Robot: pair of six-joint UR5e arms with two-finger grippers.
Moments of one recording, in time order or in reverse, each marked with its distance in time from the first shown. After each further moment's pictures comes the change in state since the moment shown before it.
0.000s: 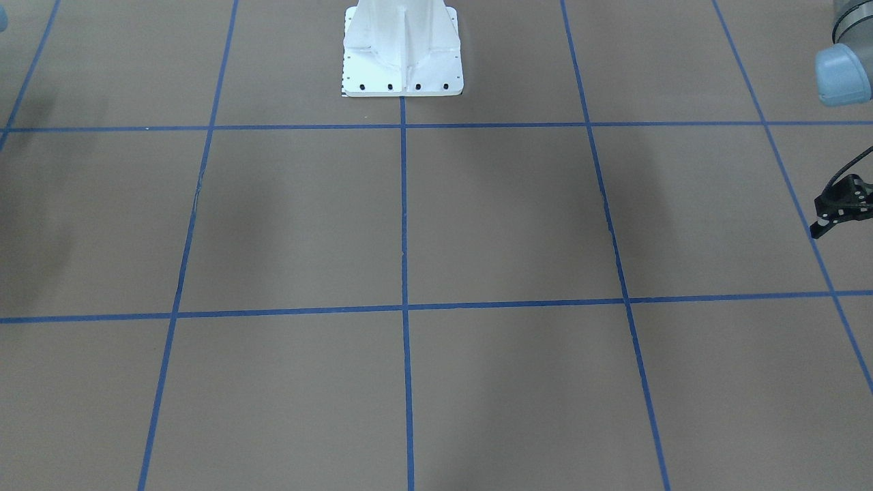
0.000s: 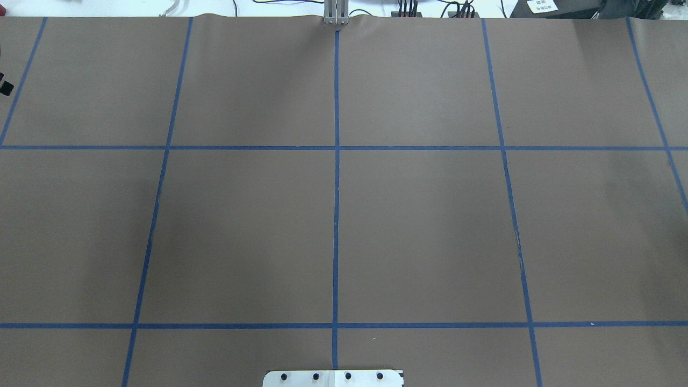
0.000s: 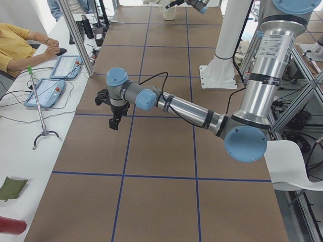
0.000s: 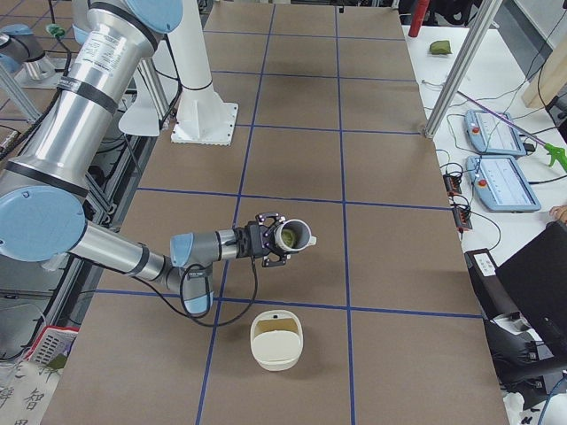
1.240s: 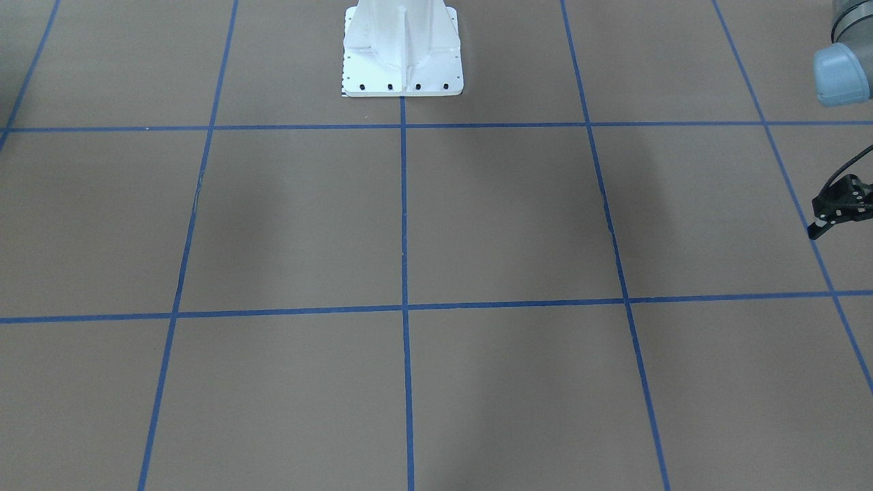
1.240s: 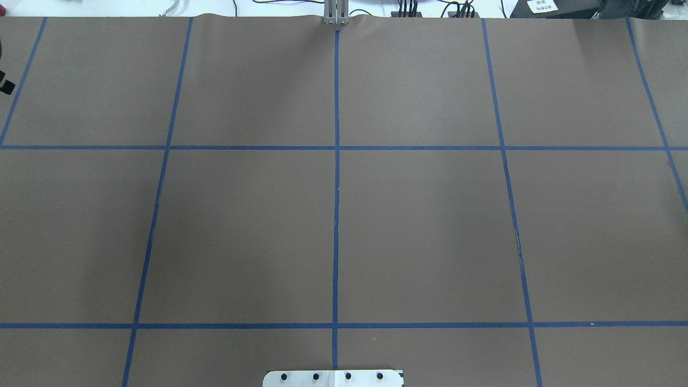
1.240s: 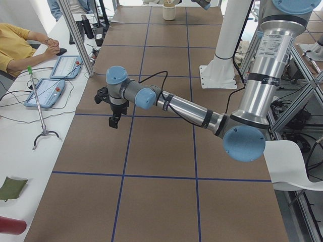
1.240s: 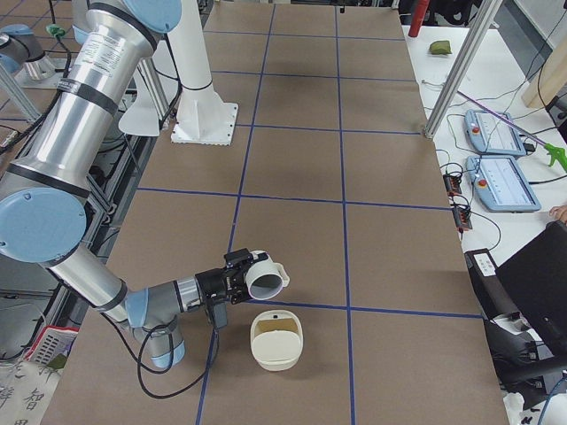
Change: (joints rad) left arm 0.003 -0.014 0.002 0.000 -0.002 -0.007; right arm 0.021 0.024 -0.318 0.465 -0.002 0.609
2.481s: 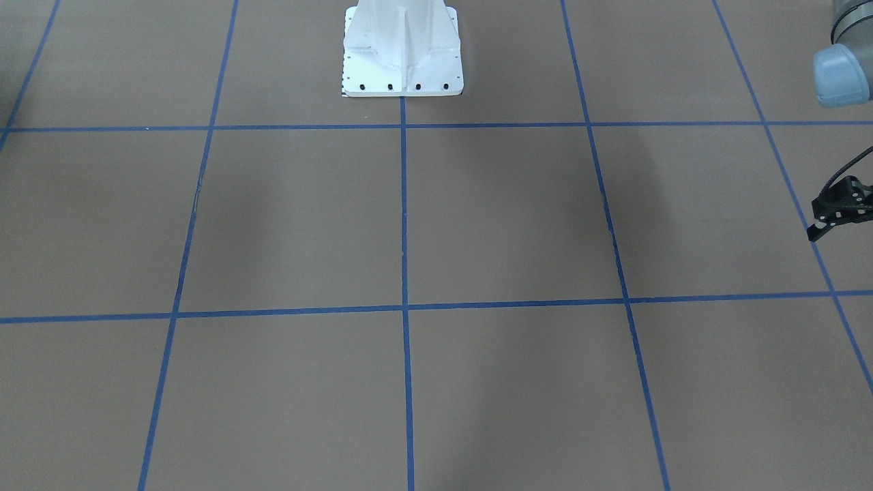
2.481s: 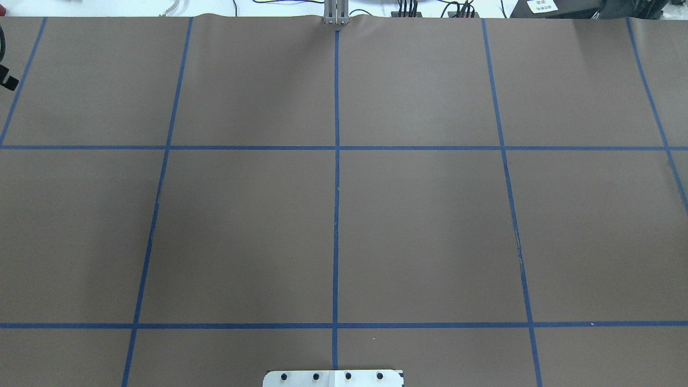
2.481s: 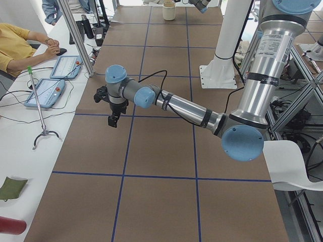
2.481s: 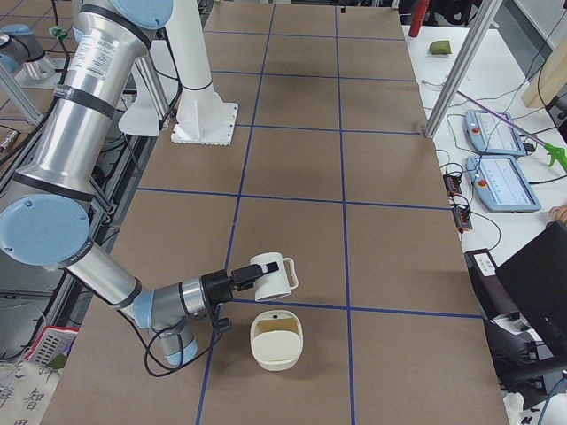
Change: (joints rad) left arm 0.000 -0.006 0.002 0.001 0.001 0.000; right arm 0.104 0.067 -0.043 0.070 -0.074 0.595
